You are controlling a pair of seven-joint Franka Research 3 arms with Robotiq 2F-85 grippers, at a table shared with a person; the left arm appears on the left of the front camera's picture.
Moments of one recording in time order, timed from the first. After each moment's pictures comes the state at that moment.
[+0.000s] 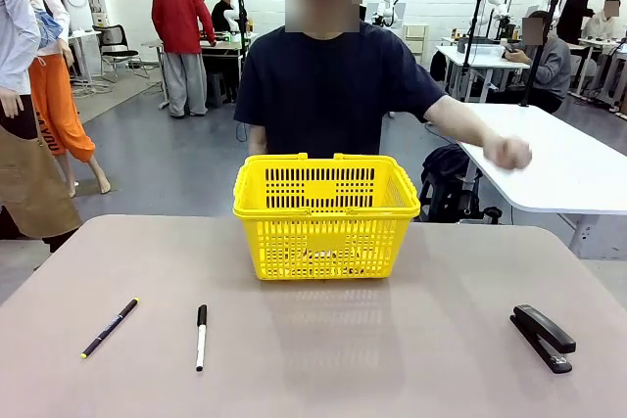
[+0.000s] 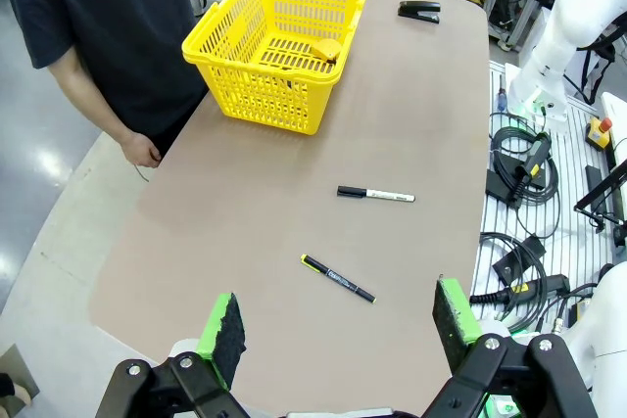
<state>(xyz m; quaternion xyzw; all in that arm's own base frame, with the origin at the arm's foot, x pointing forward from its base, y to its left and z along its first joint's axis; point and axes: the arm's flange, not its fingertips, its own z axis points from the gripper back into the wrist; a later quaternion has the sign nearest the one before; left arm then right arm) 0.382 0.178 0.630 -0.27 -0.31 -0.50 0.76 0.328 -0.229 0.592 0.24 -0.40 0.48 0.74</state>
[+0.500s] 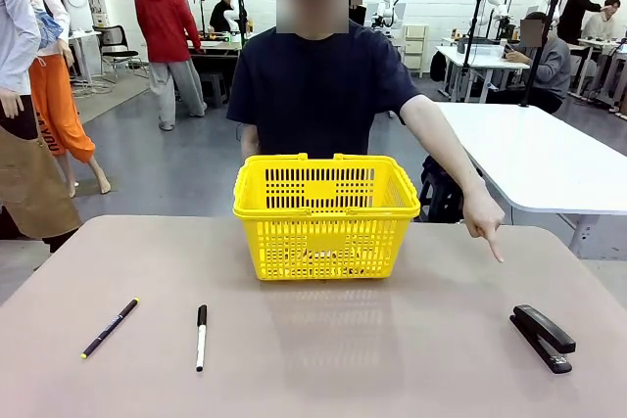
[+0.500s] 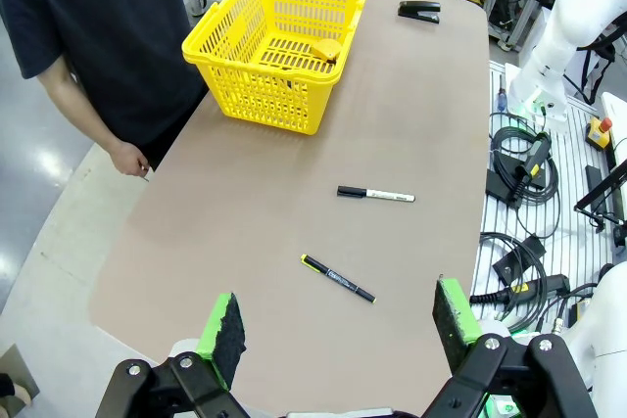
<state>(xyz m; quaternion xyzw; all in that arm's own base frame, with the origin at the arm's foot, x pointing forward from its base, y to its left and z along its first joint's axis) 0.382 0.178 0.630 -0.27 -0.31 -0.50 0.76 0.327 -0.229 0.594 0.24 -0.40 0.48 0.74</state>
